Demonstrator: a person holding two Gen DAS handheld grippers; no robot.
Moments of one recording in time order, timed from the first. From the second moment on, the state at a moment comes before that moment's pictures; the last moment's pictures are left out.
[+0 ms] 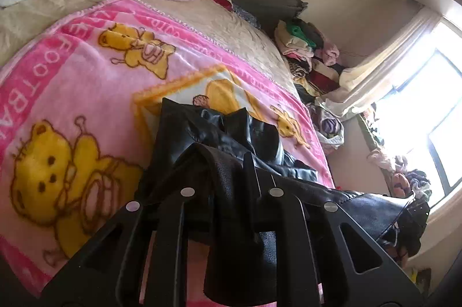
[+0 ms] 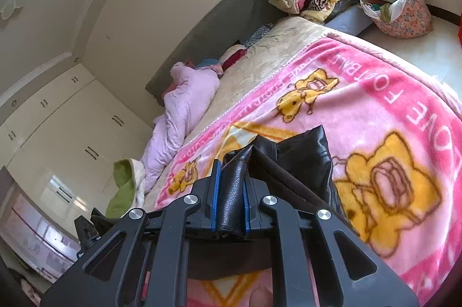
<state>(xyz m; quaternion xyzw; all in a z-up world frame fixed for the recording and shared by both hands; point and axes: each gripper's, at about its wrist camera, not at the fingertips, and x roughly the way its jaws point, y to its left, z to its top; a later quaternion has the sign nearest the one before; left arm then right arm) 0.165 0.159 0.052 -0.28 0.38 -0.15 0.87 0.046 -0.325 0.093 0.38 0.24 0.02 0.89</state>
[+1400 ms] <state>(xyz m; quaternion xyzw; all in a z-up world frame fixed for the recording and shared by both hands) 0.227 0.161 0.000 -0.30 0.32 -0.14 0.89 0.158 -0.340 0.011 0.32 0.35 -0.11 0.87</state>
